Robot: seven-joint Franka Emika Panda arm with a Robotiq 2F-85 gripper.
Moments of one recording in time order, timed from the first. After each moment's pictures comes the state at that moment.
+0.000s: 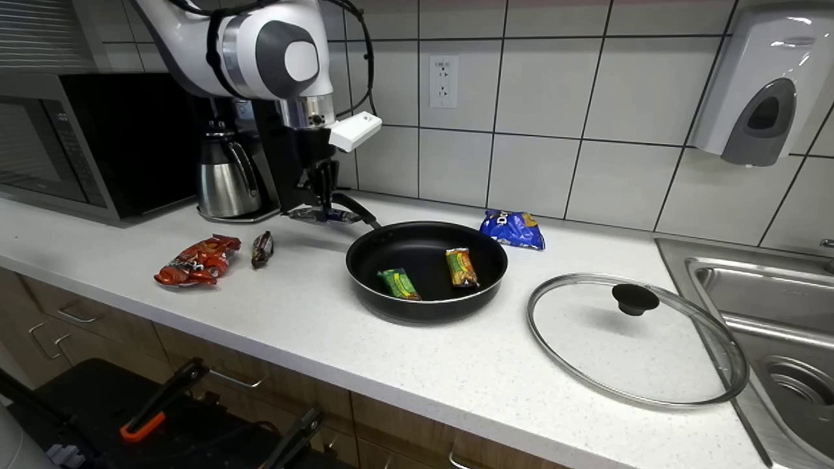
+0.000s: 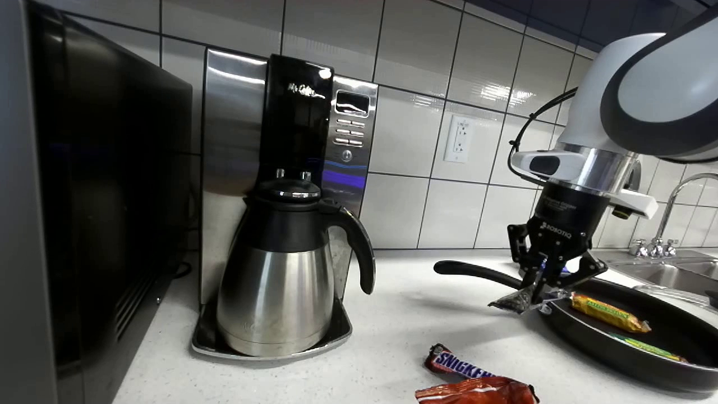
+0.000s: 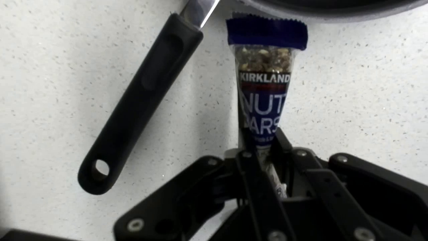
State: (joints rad) arm -0.04 0.13 0.15 -2.40 0.02 2.63 -1.67
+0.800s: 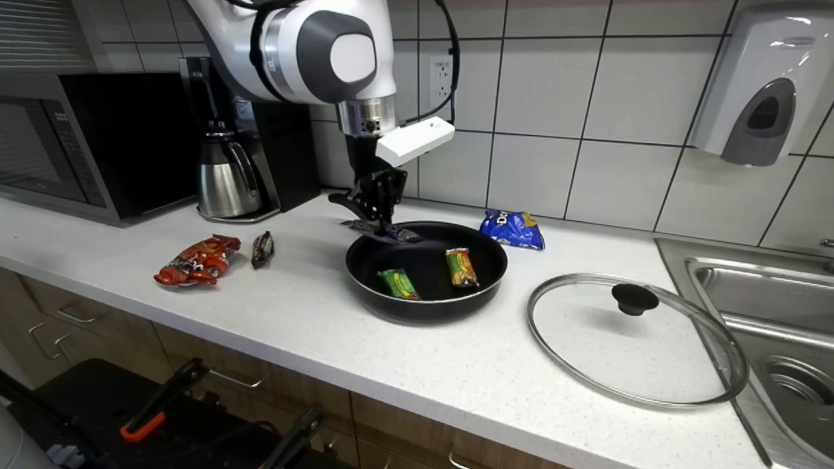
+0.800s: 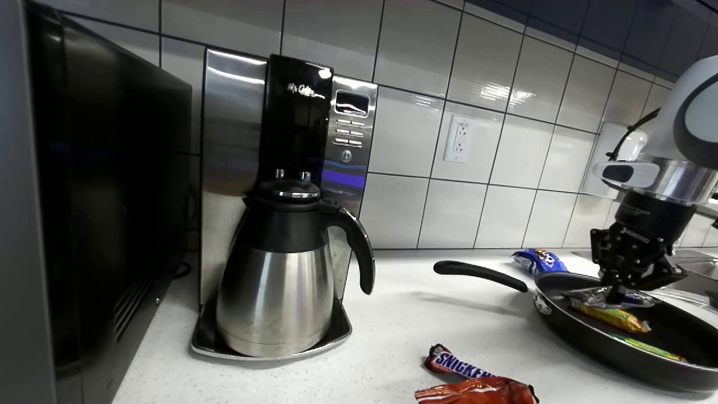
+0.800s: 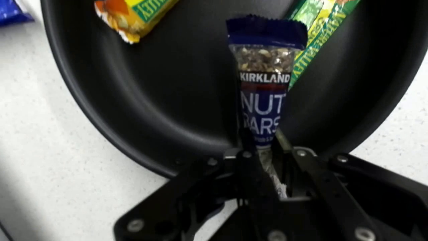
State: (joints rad) arm -0.09 0.05 -0.07 -2.51 0.00 2.69 -1.53
